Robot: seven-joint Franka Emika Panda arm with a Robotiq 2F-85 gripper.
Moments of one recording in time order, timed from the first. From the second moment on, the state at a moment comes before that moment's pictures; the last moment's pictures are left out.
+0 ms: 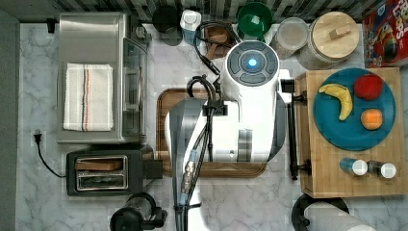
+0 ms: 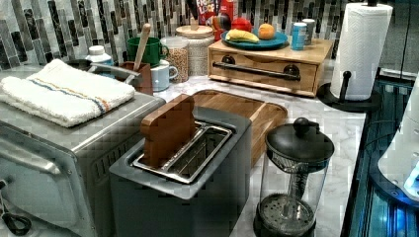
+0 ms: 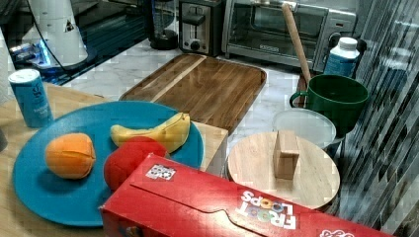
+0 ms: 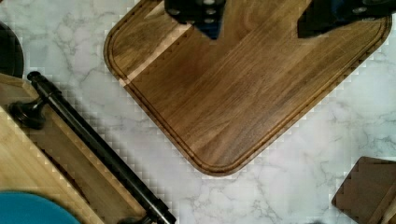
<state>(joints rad) -0.05 0.05 0.01 -1.86 -0.06 0.26 -0.07</state>
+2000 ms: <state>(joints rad) -0.18 0.01 -0.08 -2.06 -0.07 0.36 -0.78</state>
